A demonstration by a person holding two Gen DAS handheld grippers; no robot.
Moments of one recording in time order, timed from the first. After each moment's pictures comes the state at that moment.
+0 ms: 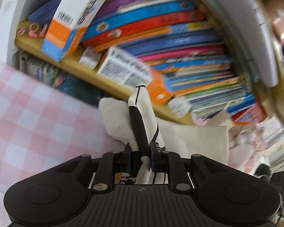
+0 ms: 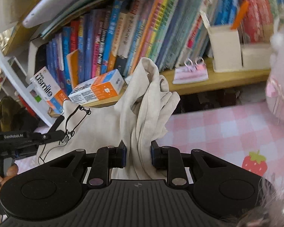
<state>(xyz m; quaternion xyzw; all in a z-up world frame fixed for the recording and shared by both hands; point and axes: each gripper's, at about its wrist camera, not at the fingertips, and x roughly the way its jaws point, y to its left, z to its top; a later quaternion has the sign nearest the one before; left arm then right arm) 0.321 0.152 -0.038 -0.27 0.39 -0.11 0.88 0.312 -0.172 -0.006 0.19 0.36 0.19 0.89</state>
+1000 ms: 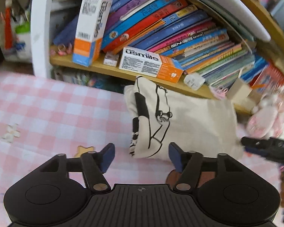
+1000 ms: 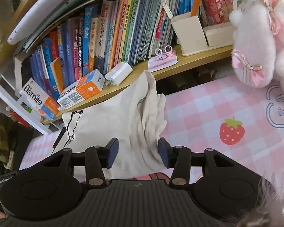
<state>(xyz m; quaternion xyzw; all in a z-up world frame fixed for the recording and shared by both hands) 0.233 0.124 0.006 -0.11 0.39 -0.05 0.91 0.271 -0.190 0.004 0.22 0.38 0.13 0.89</state>
